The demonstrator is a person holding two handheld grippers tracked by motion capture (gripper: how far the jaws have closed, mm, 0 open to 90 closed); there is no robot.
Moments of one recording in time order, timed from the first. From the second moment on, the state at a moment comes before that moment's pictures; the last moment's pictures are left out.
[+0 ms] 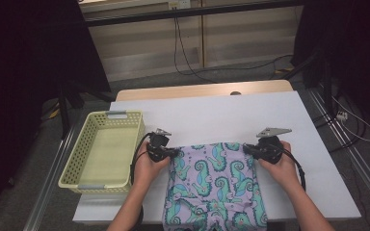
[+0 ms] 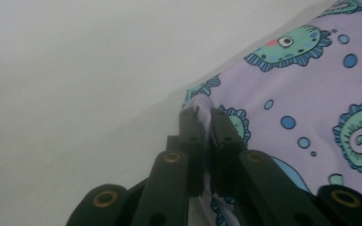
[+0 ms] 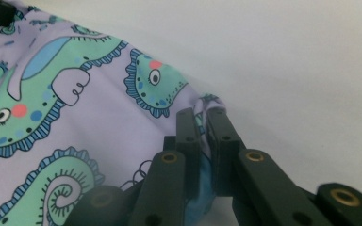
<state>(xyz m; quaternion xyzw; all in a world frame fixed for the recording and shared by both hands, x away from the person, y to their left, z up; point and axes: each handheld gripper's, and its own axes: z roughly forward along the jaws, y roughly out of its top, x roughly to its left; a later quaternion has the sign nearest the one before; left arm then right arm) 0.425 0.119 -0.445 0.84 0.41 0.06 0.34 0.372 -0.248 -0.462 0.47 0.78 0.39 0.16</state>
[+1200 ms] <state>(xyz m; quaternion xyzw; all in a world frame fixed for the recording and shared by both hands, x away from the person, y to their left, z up) 0.432 0.123 -0.441 0.83 0.41 0.07 0.36 0.378 -0.254 -0.453 0.49 0.76 0.39 0.18</state>
